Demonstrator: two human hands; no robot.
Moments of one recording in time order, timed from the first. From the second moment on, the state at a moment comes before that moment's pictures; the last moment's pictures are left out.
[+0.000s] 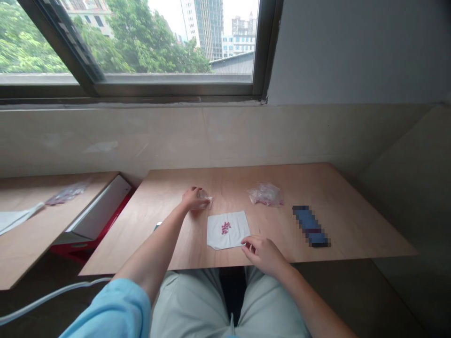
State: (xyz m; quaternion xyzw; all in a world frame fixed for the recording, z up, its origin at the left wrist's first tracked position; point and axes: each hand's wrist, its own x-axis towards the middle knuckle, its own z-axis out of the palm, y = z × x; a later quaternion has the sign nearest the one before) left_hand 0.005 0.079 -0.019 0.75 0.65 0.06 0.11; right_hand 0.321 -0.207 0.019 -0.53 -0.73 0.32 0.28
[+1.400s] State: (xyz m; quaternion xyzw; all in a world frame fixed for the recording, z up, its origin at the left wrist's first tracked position) left_hand 0.079 -0.225 0.059 0.80 0.38 0.26 0.39; right_hand 0.298 -0.254 0.064 -0.36 -0.79 0.37 0.32
